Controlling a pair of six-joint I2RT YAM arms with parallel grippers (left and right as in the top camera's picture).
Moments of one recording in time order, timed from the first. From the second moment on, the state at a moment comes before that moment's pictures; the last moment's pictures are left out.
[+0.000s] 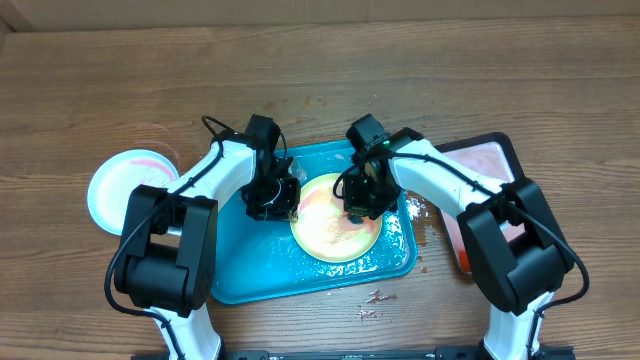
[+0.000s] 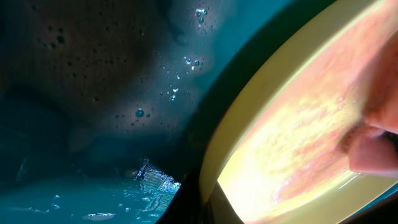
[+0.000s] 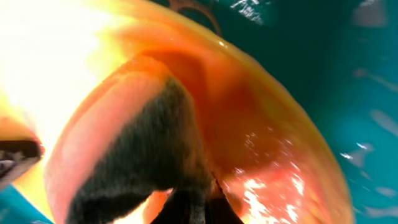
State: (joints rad) left arm -0.25 1.94 1.18 -0.90 0.39 -0.21; right arm 0.55 2.00 1.33 -0.86 -0.30 0.55
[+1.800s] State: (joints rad) left arm -0.63 1.45 1.40 -1.17 -0.81 -0.28; right arm 0.11 1.70 1.21 -1.09 0.28 0.77
